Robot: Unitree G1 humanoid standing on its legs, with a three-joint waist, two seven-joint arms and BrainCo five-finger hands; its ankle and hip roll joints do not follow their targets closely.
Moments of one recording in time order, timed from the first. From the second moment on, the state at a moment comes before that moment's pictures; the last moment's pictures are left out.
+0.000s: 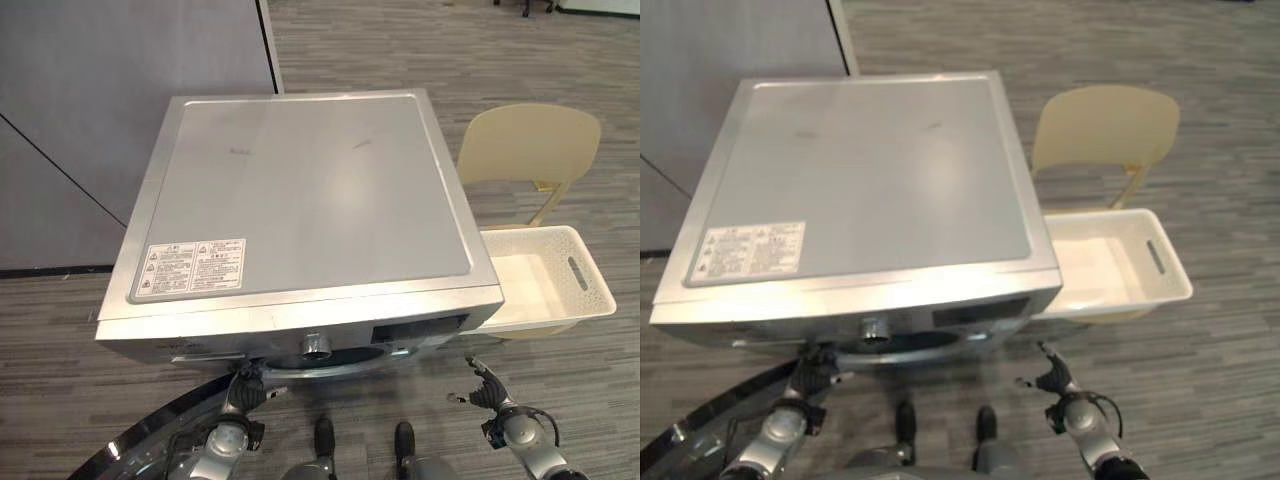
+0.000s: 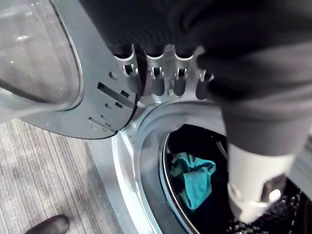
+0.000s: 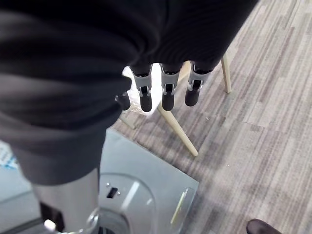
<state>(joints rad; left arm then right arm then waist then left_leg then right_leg) -0.02 0.34 -0.23 0.79 -0.02 -0.19 0.15 -0.04 -0.37 0.28 0.81 -0.14 -0.17 -0.13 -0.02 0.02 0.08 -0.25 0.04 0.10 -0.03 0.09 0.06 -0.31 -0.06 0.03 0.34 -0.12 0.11</state>
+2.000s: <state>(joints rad) -0.43 0.83 -0.12 1.09 0.09 -0.14 0.31 0.06 -0.41 0.34 0.80 -0.11 -0.19 -0.08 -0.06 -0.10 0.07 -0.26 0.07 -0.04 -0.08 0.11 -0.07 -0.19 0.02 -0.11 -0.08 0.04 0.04</state>
